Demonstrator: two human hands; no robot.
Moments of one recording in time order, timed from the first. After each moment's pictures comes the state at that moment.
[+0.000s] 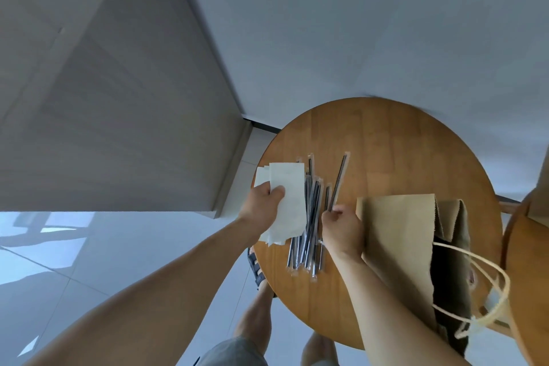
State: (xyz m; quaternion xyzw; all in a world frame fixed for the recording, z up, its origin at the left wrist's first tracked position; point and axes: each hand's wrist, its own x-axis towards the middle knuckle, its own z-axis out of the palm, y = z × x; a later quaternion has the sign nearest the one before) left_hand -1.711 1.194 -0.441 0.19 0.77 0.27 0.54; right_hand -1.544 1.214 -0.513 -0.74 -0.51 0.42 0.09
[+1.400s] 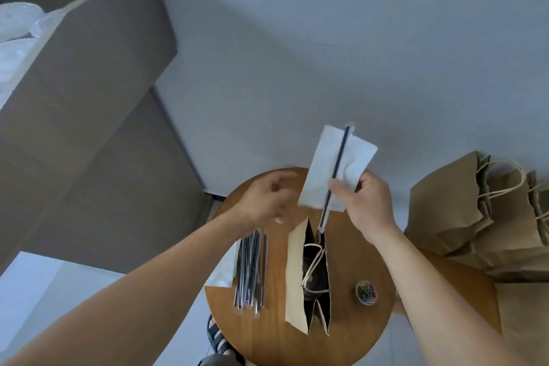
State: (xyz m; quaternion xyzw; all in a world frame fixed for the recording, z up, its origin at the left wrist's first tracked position) left_hand -1.607 1.247 -0.238 0.44 0.61 0.34 0.57; right_hand -1.403 1.294 -0.229 -0.55 -0.60 0.45 0.37
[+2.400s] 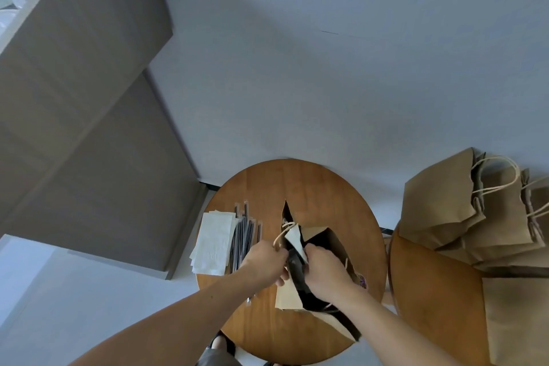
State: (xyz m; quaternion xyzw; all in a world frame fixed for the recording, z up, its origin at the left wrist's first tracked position) left_hand -1.557 1.177 -0.353 0.36 0.73 0.13 0.57; right_hand -1.404 1.208 -0.331 -0.56 -0.75 0.34 -0.09
